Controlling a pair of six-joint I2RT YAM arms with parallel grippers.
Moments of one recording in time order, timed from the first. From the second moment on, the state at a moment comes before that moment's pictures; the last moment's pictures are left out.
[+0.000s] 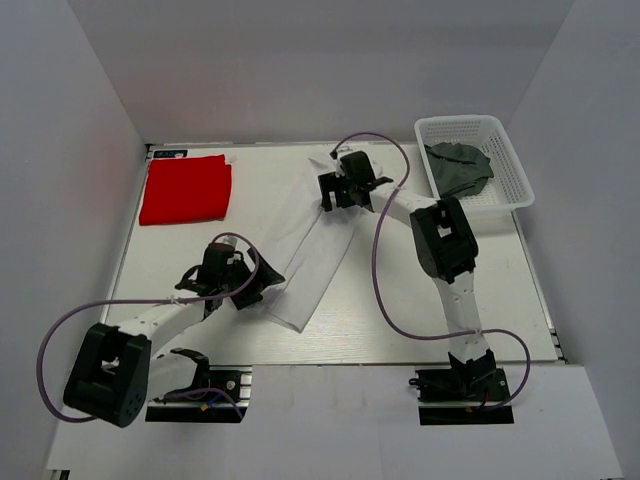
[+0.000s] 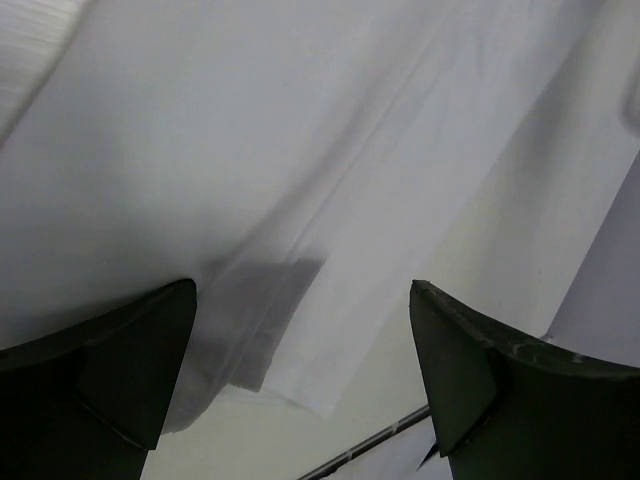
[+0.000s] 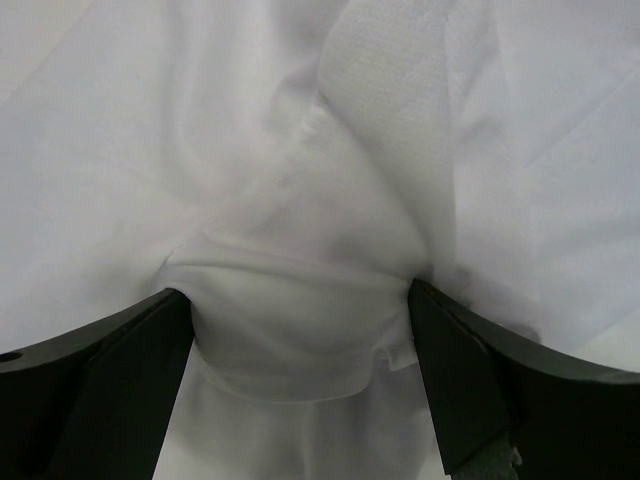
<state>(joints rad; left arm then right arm) -0.32 1.15 0.38 -0.07 0.25 -0.90 0.52 2.26 1.66 -0.15 -0.03 0.14</state>
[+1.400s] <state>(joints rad) -0.86 1.36 0.81 -0.50 0.13 -0.76 0.53 2.18 1.75 -0.44 -0.18 -0.24</state>
